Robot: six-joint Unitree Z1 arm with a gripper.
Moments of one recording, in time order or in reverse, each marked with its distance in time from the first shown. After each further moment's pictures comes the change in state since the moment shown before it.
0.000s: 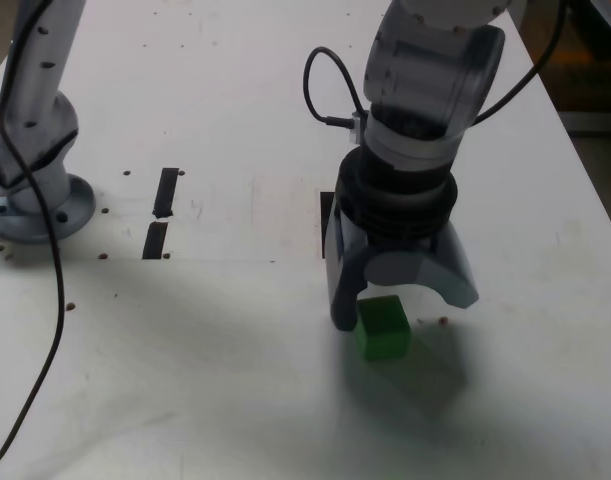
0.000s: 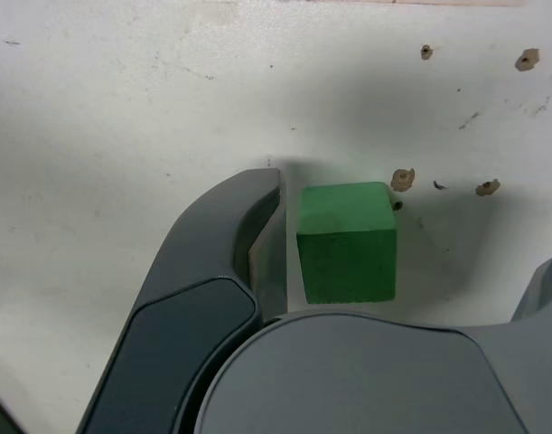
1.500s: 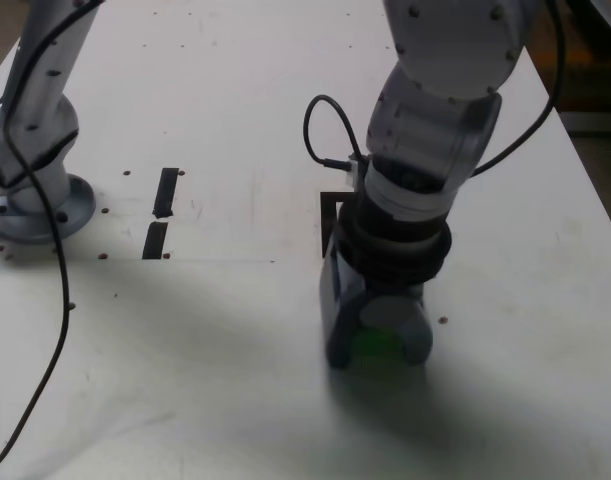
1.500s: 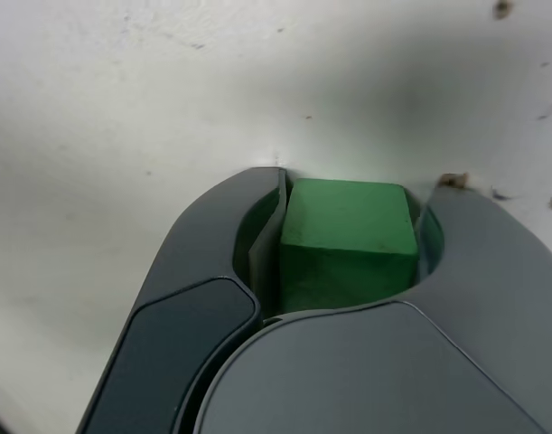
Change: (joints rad) arm -0.024 0.059 0.041 -0.089 -0.026 -0.025
